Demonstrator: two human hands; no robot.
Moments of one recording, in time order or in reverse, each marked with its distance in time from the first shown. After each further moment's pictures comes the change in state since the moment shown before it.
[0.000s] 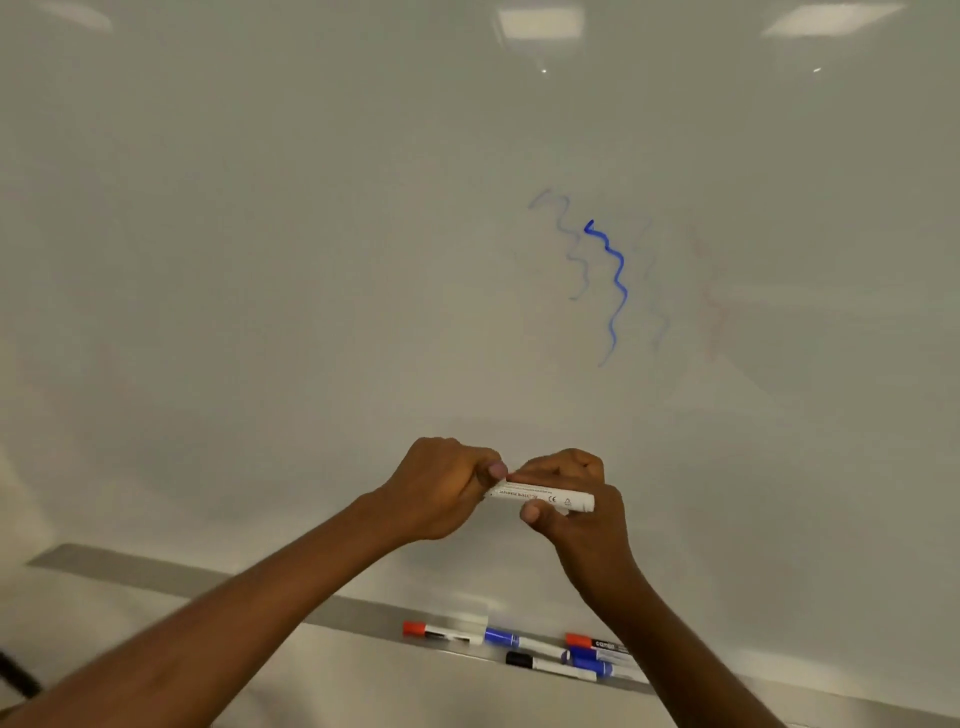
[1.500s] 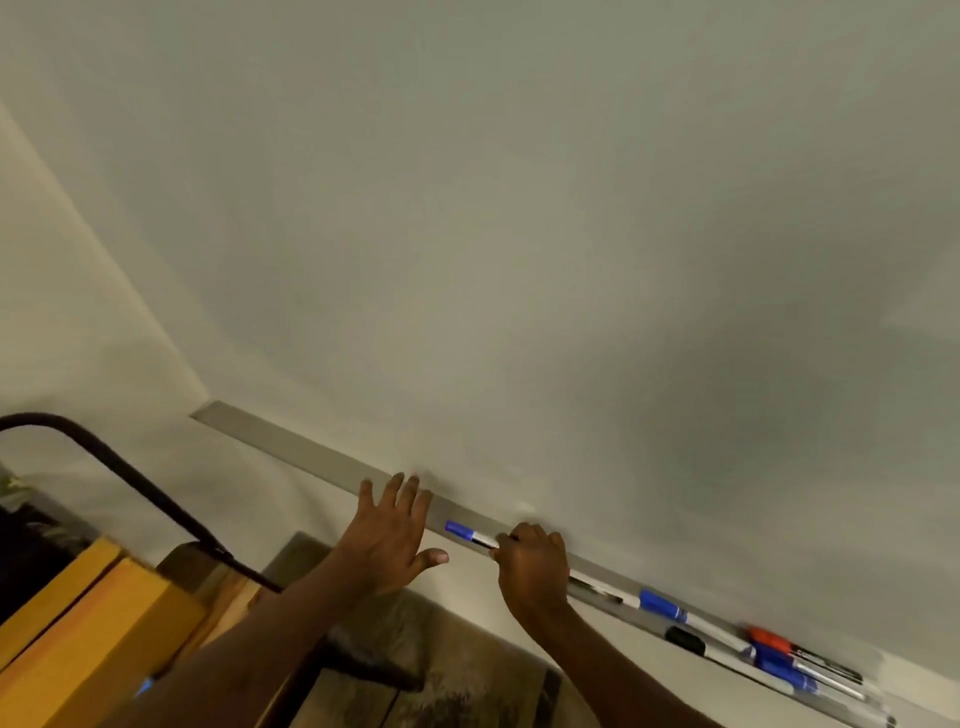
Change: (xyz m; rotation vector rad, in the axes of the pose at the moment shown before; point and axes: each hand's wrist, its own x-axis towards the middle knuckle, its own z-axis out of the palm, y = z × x) left_hand -0.236 -0.246 0.087 0.532 -0.867 -0.609; right_hand -0.086 0.261 0.271 -0.988 -0.639 0.133
